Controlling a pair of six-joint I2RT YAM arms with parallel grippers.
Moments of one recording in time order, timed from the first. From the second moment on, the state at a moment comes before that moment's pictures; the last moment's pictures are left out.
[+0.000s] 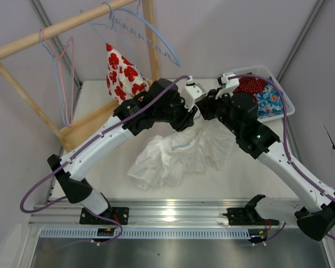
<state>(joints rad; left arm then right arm) -0.89 1.58 1.83 -0.83 0.14 0.11 0.66 1.14 1.23 -0.19 0.08 0.25</state>
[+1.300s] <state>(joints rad) -0.81 1.46 1.62 -0.67 0.25 -0.05 0.64 1.03 1.24 -0.35 0.12 0.28</state>
